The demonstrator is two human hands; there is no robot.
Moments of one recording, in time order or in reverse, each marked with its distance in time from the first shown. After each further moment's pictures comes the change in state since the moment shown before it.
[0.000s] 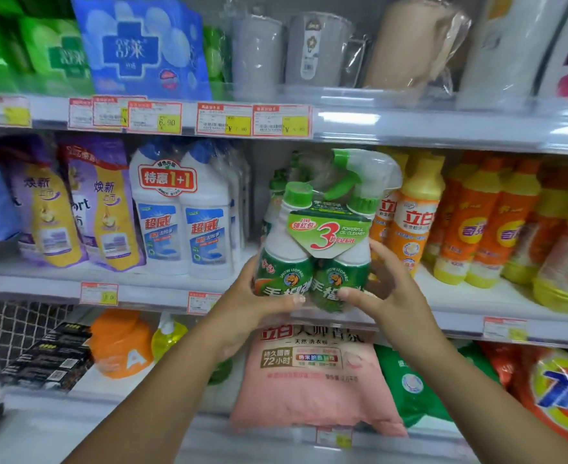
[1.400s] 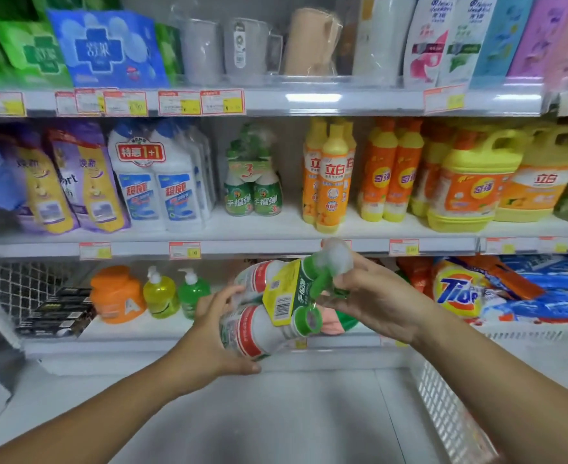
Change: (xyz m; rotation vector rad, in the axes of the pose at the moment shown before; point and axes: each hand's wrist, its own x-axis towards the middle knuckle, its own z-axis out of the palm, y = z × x) left_hand -0.169 -0.049 0.024 0.601 -0.100 0.125; right_hand -0.145 -0.080 -0.056 0.649 -0.363 0.411
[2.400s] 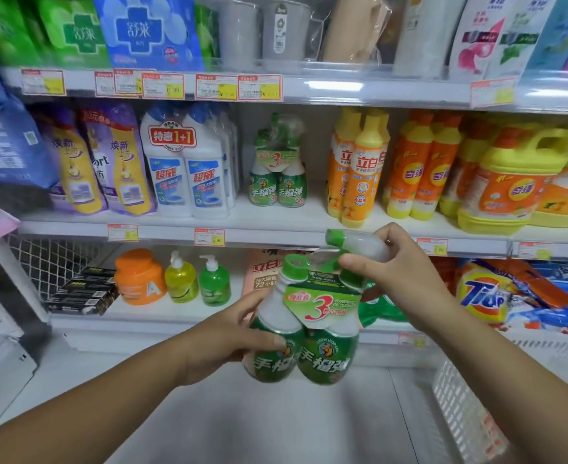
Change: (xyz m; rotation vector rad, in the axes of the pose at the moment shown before) left_hand -0.012 0.026 -0.023 -0.424 -0.350 -0.266; right_hand 0.009 -0.003 0.030 -0.624 0.484 -0.204
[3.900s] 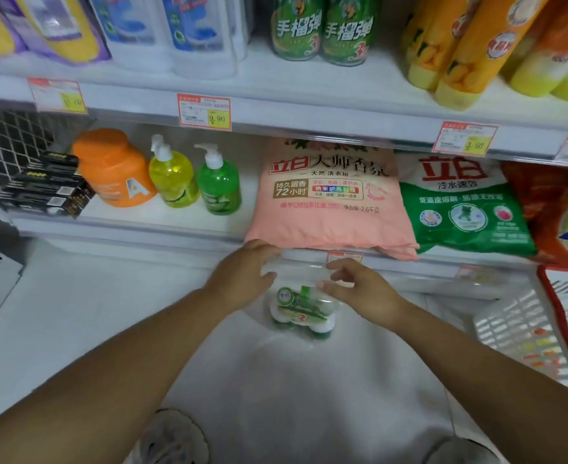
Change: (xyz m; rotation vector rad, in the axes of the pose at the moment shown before) left_hand 0.145 -0.183 -0.070 0.802 0.311 0.012; right_hand 0.052 0.259 0.098 -0.459 -0.439 0.476
